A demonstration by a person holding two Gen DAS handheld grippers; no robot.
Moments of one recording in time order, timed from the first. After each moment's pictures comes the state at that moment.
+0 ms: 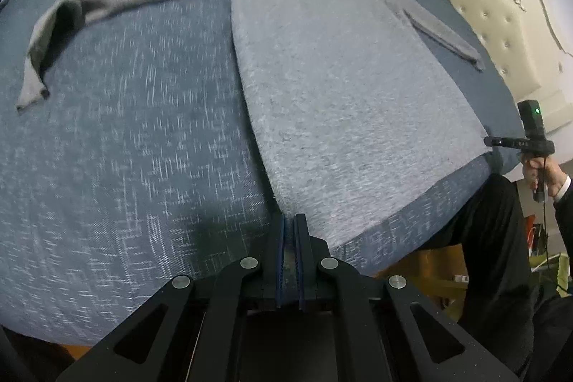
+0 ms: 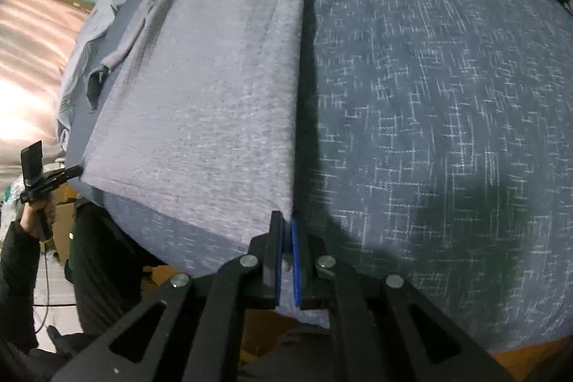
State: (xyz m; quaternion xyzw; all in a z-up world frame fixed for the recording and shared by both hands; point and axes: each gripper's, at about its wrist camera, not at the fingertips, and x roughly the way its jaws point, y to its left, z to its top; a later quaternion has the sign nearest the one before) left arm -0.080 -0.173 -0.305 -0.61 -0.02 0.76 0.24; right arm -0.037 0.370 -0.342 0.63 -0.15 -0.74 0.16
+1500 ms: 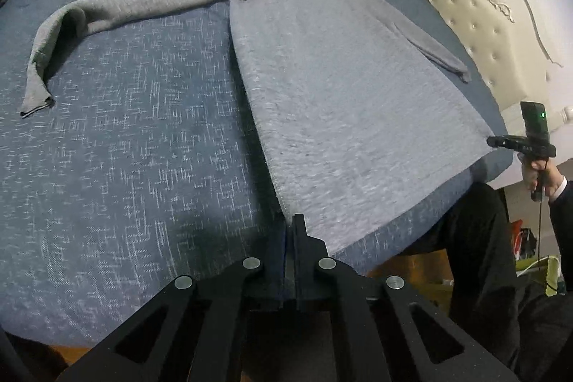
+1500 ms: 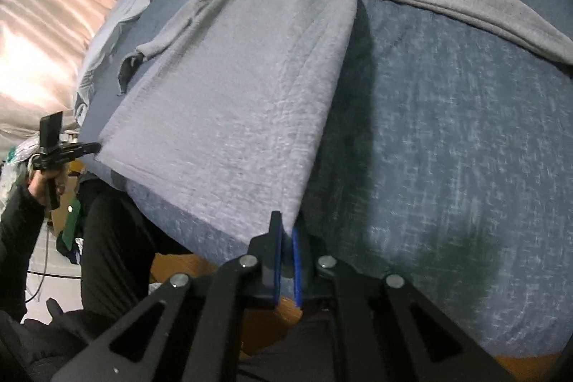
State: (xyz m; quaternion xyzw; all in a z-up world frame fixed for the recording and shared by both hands) left arm -0.073 -0.174 -0.286 -0.59 -0.03 0.76 0.26; right arm -0.034 0.354 -0.282 0.61 -0.09 -0.76 0.20
